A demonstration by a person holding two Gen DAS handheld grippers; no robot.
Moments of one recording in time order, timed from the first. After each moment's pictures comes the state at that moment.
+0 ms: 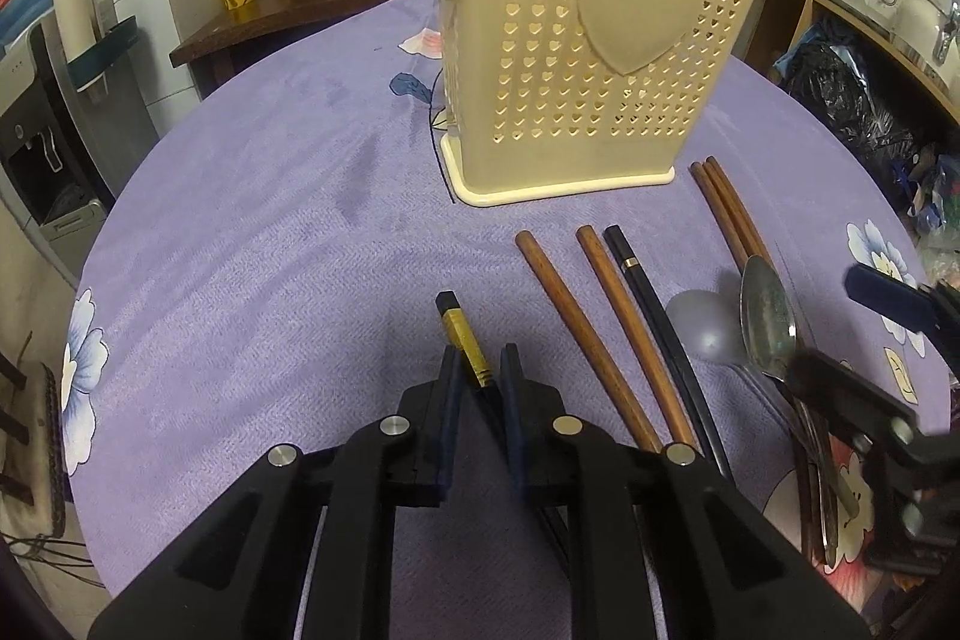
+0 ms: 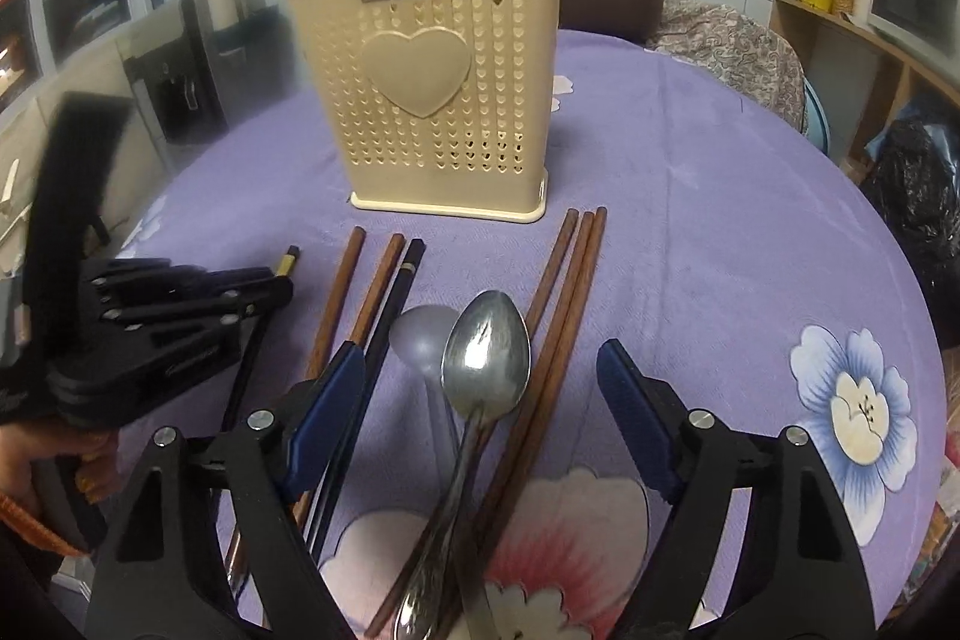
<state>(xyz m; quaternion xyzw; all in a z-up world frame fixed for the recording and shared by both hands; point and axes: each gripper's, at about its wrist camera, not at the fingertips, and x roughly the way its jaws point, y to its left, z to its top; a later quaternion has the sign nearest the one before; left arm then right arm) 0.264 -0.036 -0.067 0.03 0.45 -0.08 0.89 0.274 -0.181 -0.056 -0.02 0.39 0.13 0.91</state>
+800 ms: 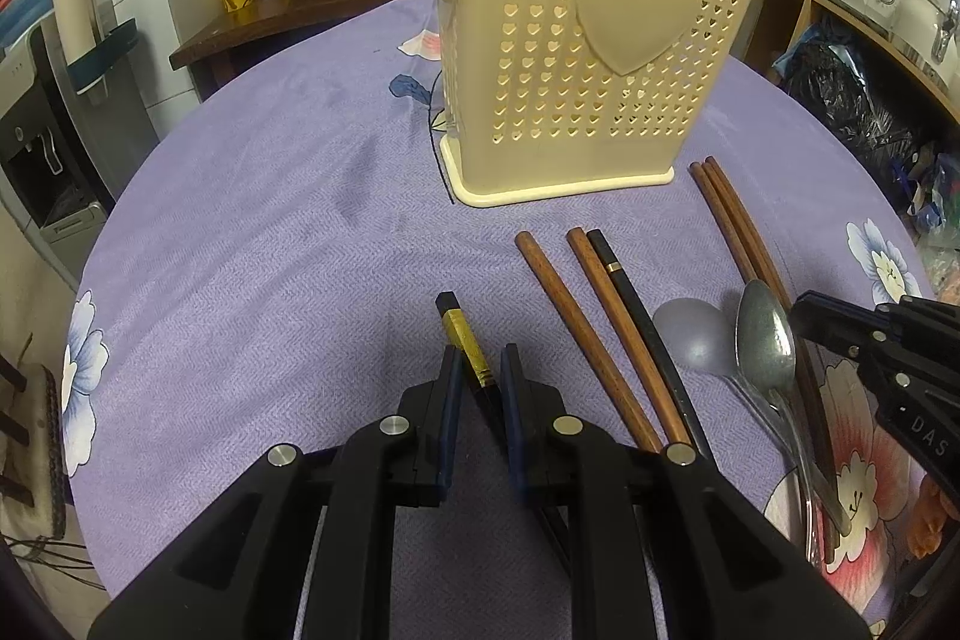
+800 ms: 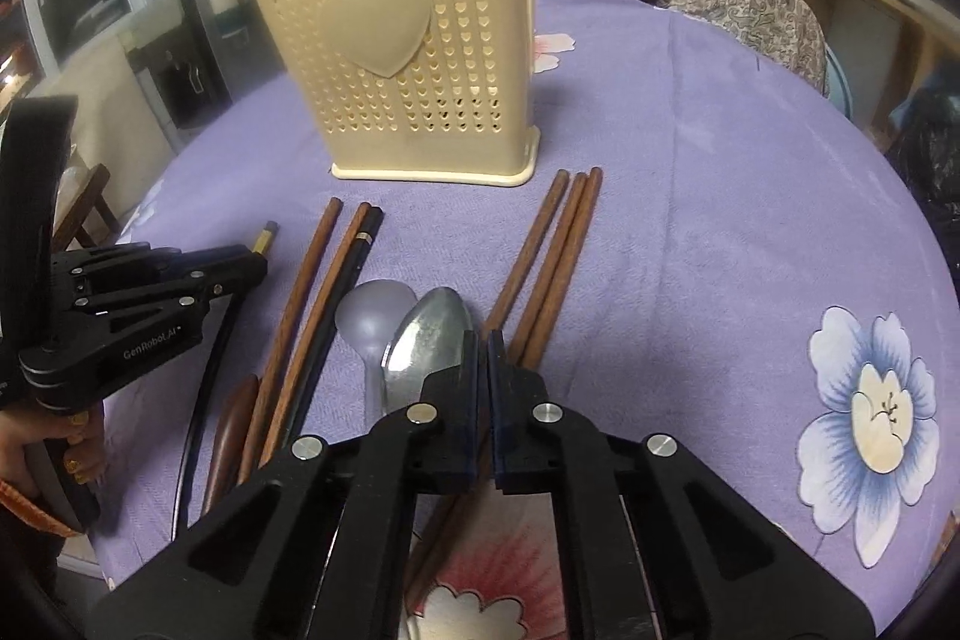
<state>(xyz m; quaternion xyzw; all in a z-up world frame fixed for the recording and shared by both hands) 0.262 -0.036 -0.068 0.03 0.45 -0.08 0.89 0.288 -0.204 -0.067 -0.01 0.43 0.15 0.89</state>
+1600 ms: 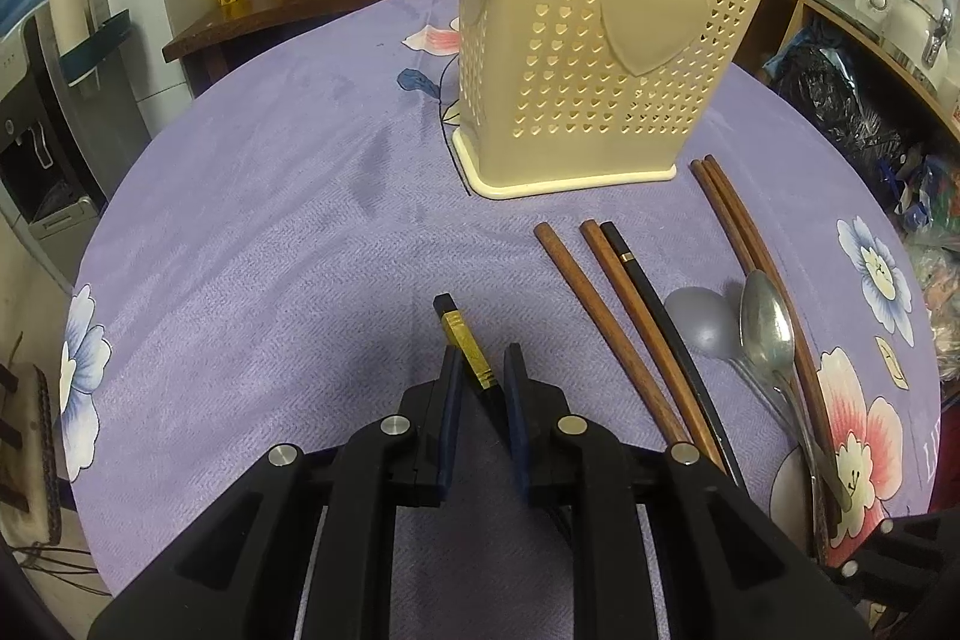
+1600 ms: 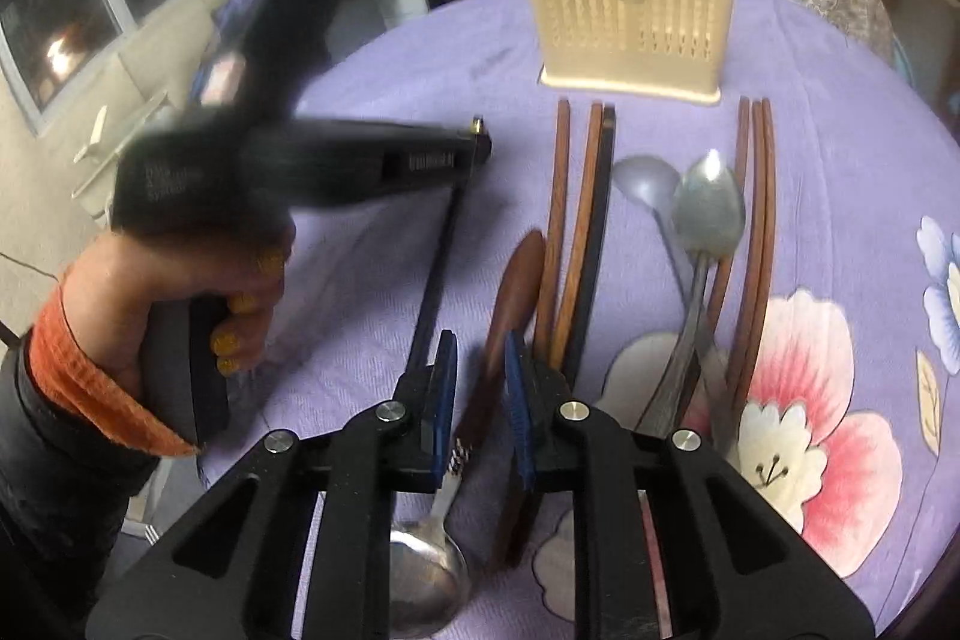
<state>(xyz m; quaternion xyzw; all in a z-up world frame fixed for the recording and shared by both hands) 0.263 -0.019 -0.068 0.02 0.45 -0.10 0.89 0.202 -0.118 -0.065 0.01 0.46 0.24 0.86</state>
